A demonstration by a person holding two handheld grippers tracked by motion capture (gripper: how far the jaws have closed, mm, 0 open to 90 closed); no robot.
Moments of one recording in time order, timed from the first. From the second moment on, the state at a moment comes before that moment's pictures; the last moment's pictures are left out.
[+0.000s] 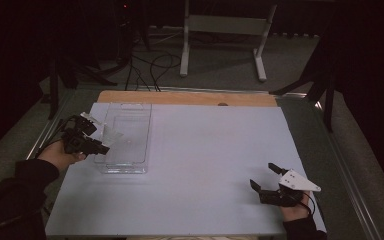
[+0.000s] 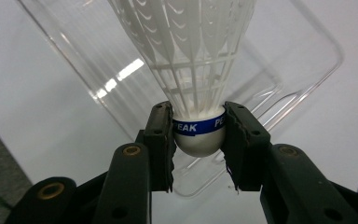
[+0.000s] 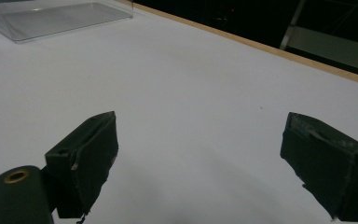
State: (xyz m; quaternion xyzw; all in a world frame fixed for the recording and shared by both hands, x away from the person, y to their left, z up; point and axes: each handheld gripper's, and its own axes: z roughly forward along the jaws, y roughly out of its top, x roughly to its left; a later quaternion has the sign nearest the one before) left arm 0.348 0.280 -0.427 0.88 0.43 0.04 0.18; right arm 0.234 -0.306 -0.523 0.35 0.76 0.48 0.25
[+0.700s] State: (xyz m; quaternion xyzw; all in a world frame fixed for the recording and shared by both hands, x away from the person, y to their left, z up) left arm 0.349 0.277 -0.440 0.90 0.41 0.03 0.14; right arm 0.234 -0.306 -0.523 0.35 0.76 0.48 0.25
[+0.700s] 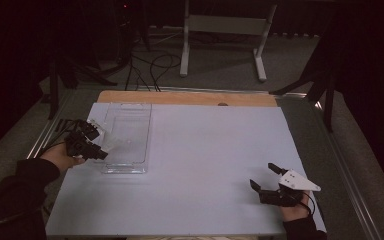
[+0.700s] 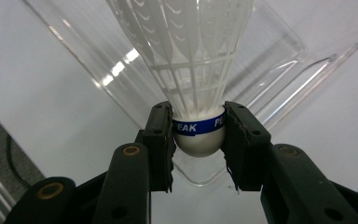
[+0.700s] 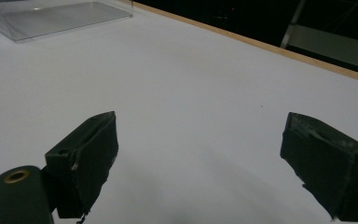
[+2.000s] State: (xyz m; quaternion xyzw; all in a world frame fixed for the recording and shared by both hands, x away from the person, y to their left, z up) left arm 0.347 0.247 -0.418 0.90 0.38 0.07 0.21; right arm 0.234 -0.306 -0.523 0.35 0.76 0.48 0.25
